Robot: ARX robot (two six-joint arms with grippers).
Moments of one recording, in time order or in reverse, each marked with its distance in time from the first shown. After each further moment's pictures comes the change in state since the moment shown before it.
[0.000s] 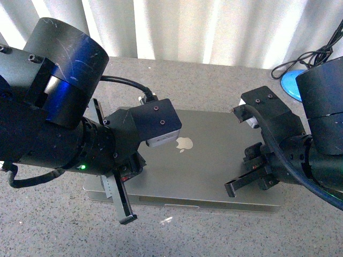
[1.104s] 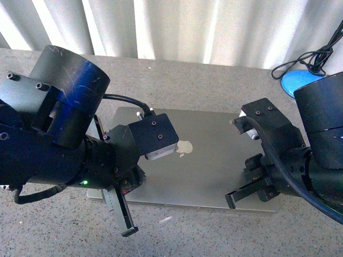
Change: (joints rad) left arm -0.005 0.067 -0.030 0.074 0.010 -0.045; right arm 0.003 0.027 -0.023 0.011 -0.007 0.024
